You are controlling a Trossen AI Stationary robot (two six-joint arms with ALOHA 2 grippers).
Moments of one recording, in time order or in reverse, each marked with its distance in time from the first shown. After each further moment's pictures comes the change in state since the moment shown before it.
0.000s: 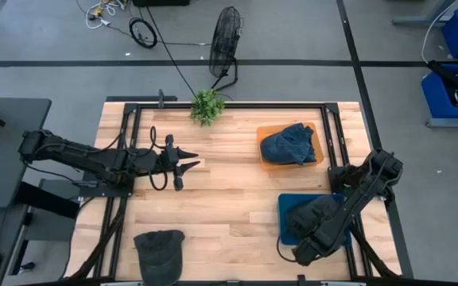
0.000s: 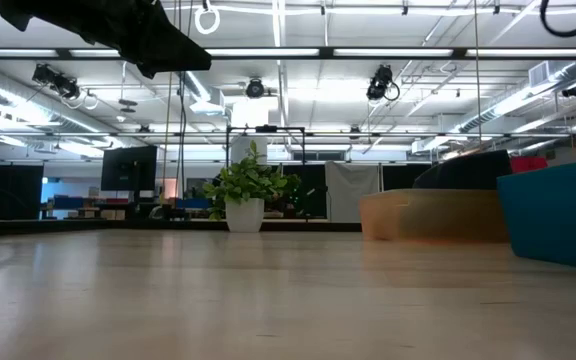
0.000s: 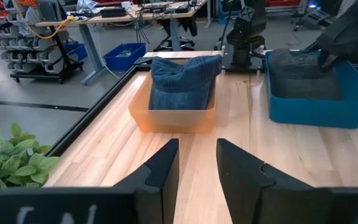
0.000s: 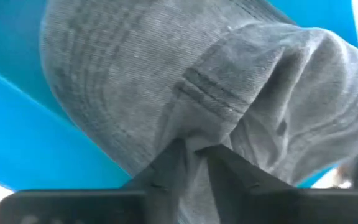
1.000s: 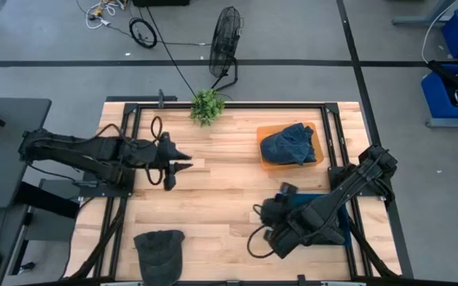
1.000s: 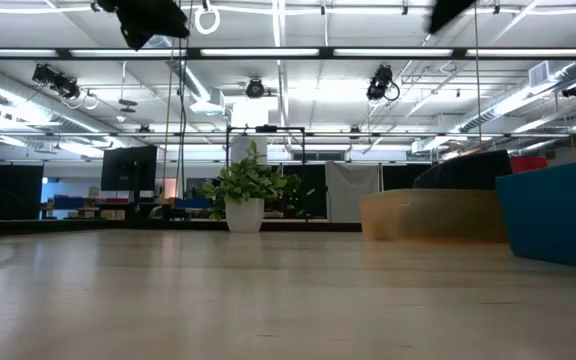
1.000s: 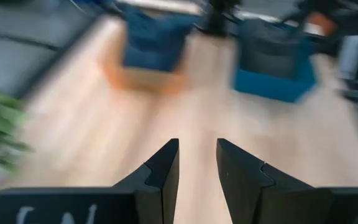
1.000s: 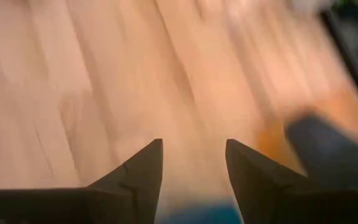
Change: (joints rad) left arm -0.001 0.000 0.347 -0.605 0.162 -0.234; right arm -0.193 -0.001 0.339 0.140 0.708 -0.654
